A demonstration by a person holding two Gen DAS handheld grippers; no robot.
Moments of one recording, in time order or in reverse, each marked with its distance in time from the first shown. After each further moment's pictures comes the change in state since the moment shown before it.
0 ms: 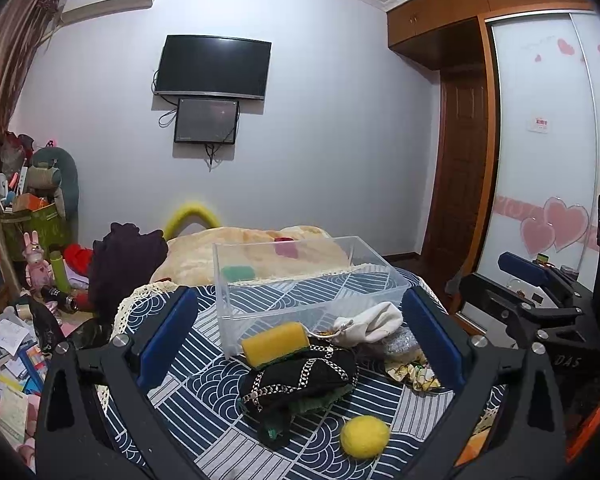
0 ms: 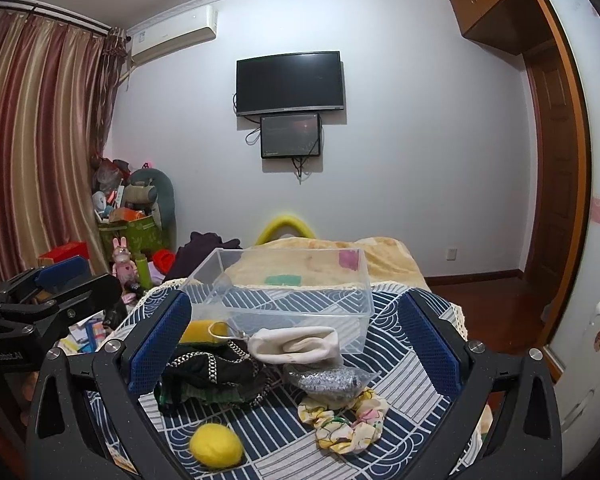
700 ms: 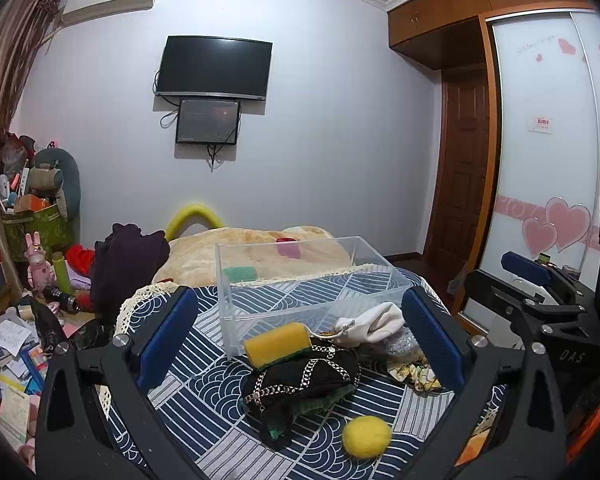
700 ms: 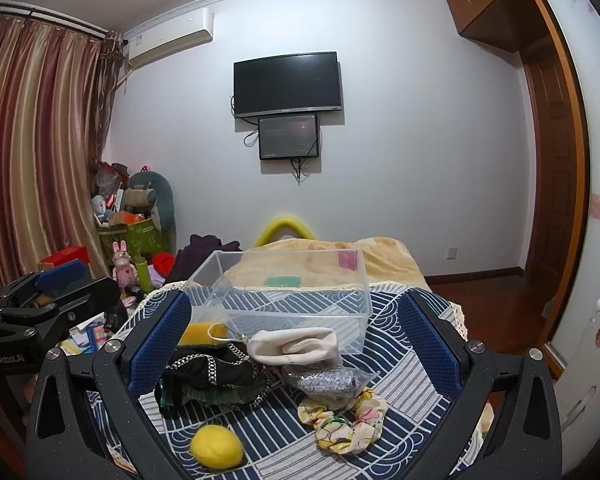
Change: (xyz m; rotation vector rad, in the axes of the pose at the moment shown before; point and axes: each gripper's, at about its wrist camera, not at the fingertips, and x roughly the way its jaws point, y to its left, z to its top) left arm -0.001 0.001 0.000 0.002 -0.004 0.006; right arm 0.001 -0.003 0.001 0.014 -0.003 0.000
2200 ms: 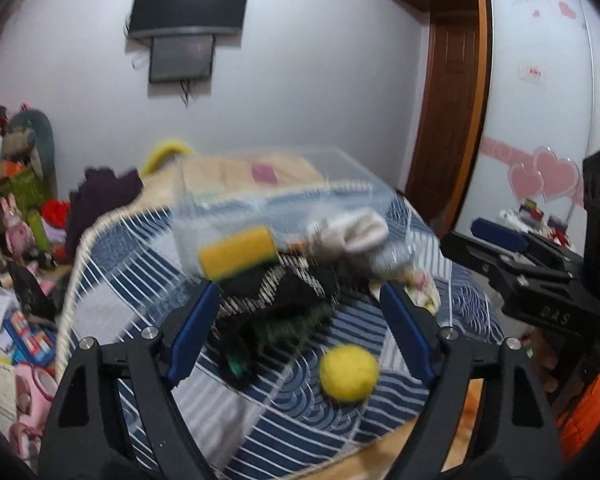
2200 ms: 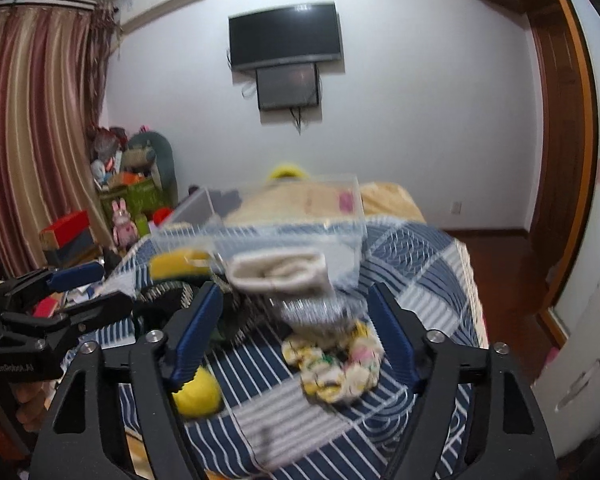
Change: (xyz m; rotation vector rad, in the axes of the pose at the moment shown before) left arm 0.036 -0.023 -0.053 0.014 0.276 -0.083; right arm 0.015 -0.022 -0.042 0.023 0.175 0.023
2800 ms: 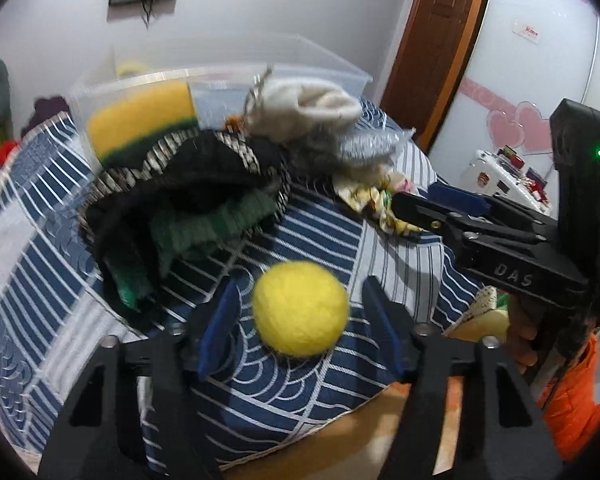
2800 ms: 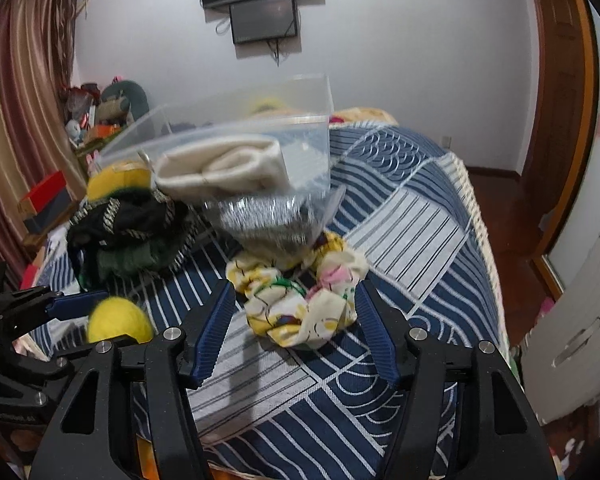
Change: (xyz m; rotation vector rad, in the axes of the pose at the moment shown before) left arm 0.069 -0.018 -0.044 -0.040 0.286 -0.156; right arm 0.040 -0.025 -0.040 0.046 0.246 -0.045
